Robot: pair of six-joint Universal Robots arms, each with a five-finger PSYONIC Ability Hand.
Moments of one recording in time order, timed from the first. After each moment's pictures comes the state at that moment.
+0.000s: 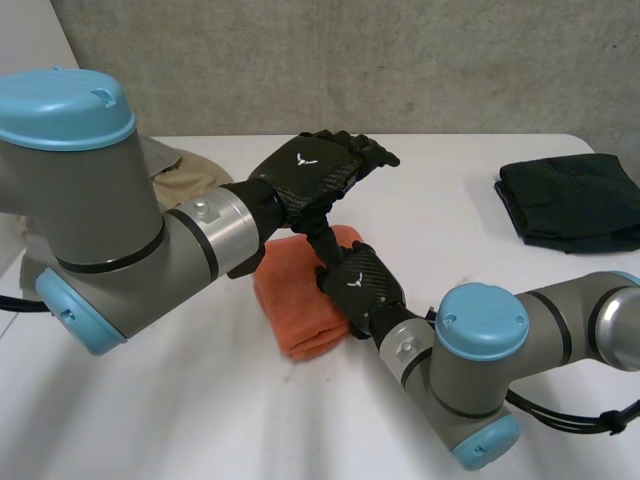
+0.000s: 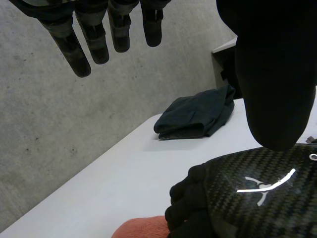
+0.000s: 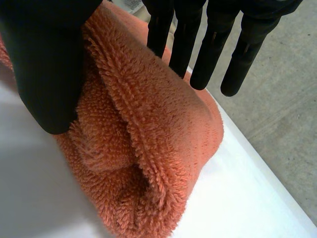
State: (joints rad) left arm 4.13 -2.00 -1.19 3.07 -1.14 3.31; right arm 2.23 -0.86 1.55 -0.54 1.40 2.59; left_hand 0.19 0.20 0.22 0.20 0.05; right_hand 0.60 0.62 0.61 0.61 0.40
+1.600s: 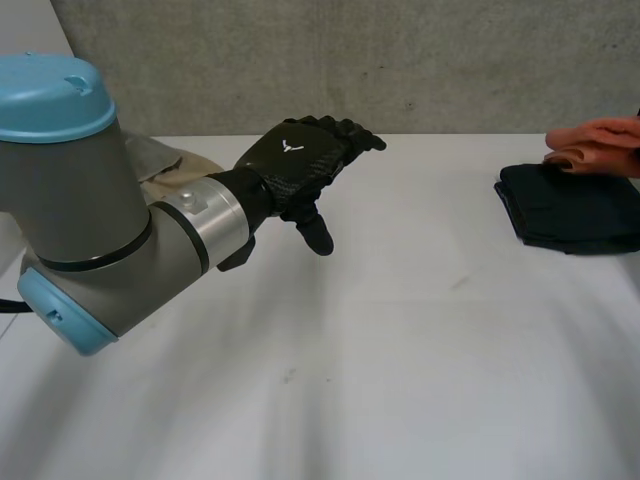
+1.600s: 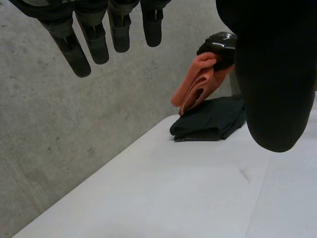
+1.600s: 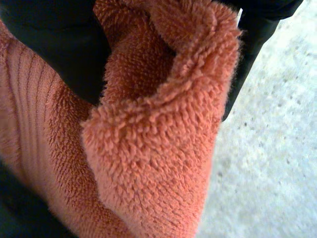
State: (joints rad) left arm 4.14 -1.96 -1.21 3.08 -1.19 3.30; right arm 1.31 -0.61 1.01 -0.87 1.05 3.05; left_hand 0.19 0.20 0.22 0.20 0.05; right_hand 1.00 1.14 1.16 1.20 0.95
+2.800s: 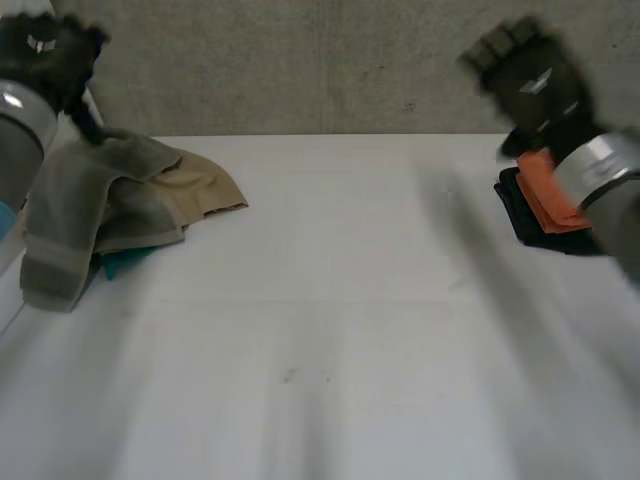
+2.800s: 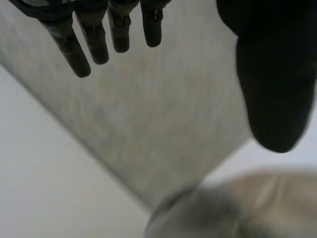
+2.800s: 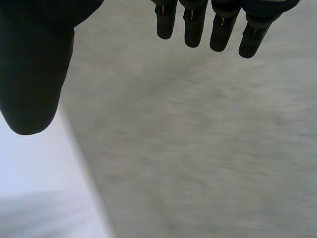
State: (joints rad) left arm 4.55 -1.95 -1.09 3.13 -1.57 3.60; right arm 1.77 -1.22 1.43 -0.45 1.15 2.54; left_hand 0.19 0.20 0.22 0.20 0.05; right_hand 0.23 0.21 0.21 0.21 0.05
